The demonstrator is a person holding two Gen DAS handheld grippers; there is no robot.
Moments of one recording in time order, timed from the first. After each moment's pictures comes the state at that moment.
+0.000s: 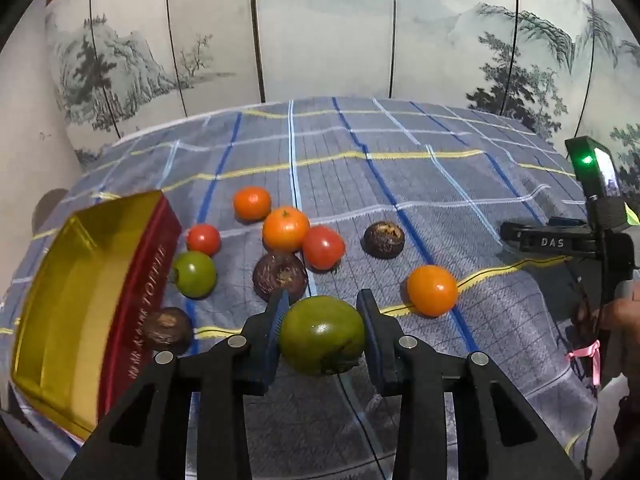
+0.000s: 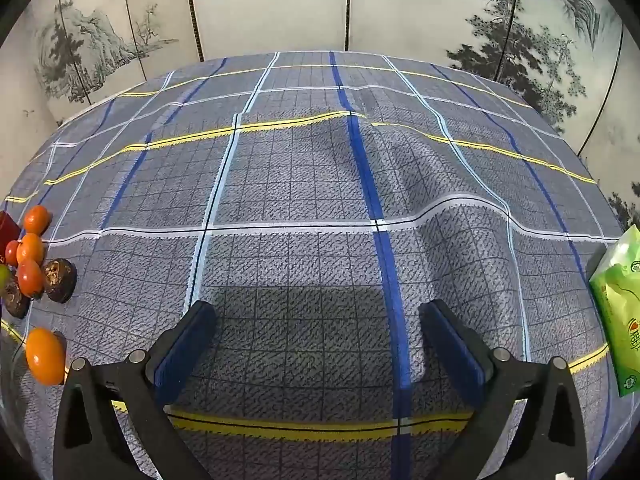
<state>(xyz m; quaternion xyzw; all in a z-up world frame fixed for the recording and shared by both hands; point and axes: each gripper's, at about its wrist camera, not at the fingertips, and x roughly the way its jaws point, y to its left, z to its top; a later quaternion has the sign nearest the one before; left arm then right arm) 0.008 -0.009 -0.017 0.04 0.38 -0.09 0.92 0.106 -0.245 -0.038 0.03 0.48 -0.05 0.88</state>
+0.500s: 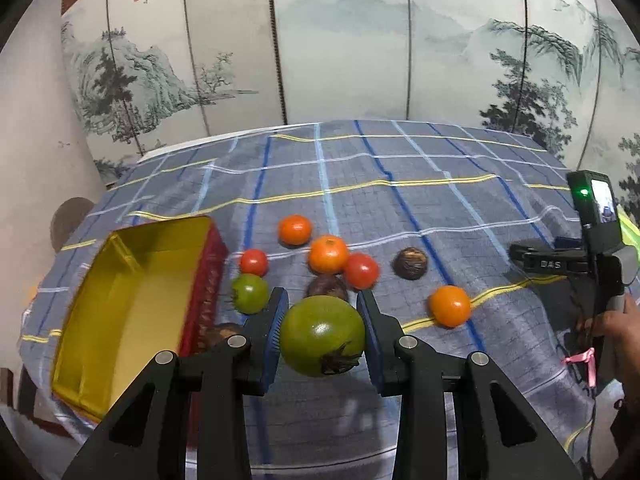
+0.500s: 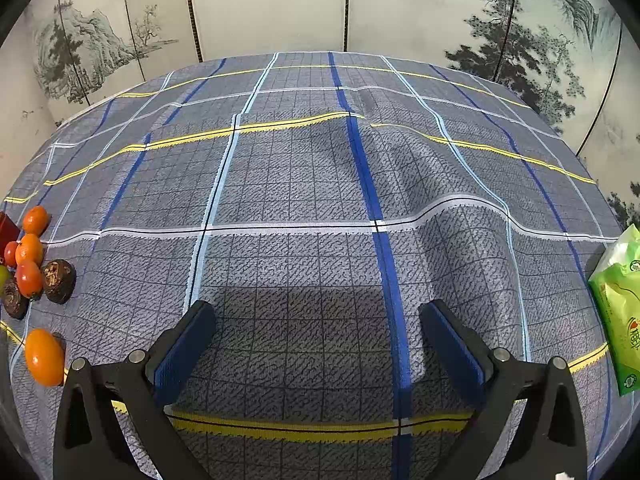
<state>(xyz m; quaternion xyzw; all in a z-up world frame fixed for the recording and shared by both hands) -0.006 0.017 0.019 0.05 0.36 -0.05 0.93 0.102 -0.243 -0.037 0.03 0.48 -0.05 0.88</state>
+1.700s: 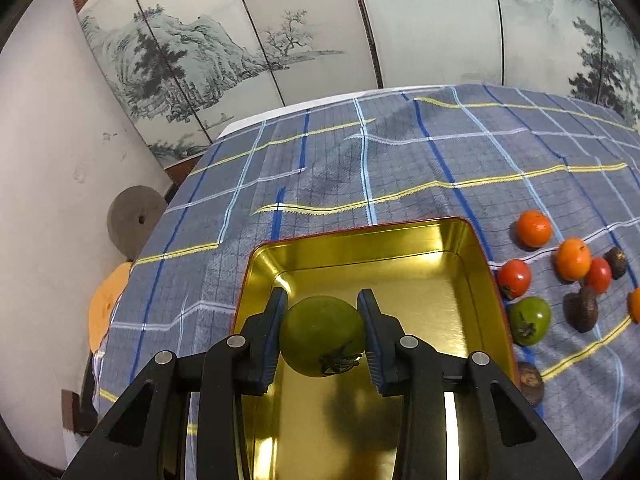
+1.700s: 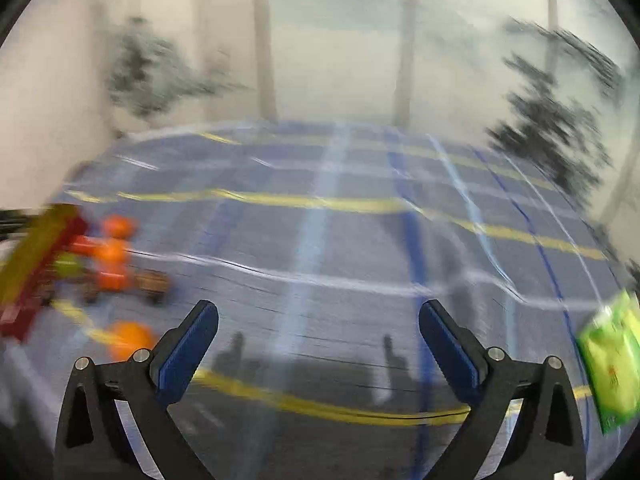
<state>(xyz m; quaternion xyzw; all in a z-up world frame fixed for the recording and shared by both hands) 0.100 0.191 0.002 0.12 0.42 0.05 0.90 0.052 -0.202 0.033 -0.01 0.35 0.08 0.93</state>
